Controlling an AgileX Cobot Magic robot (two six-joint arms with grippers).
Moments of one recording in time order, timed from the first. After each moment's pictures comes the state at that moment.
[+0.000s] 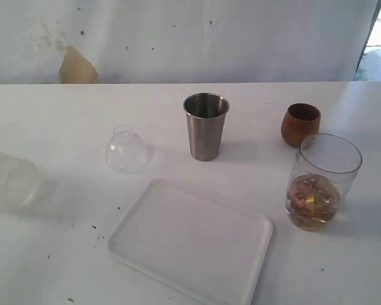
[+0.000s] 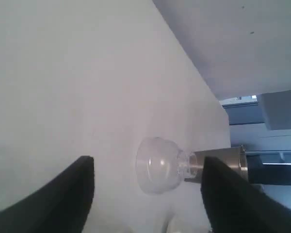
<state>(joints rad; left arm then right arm) 0.59 2.01 -1.20 -1.37 1.22 0.97 -0.02 0.04 0.00 0.03 0.32 -0.12</state>
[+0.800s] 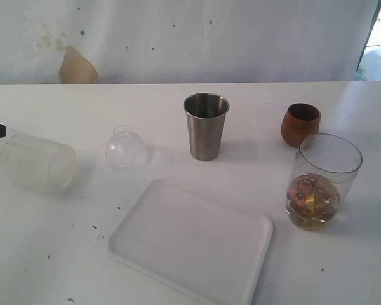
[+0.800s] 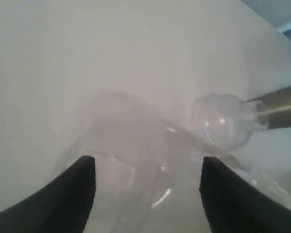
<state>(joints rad) 0.49 2.08 -1.27 -1.22 1.15 1.20 -0.02 0.04 0.00 0.03 0.32 -0.12</state>
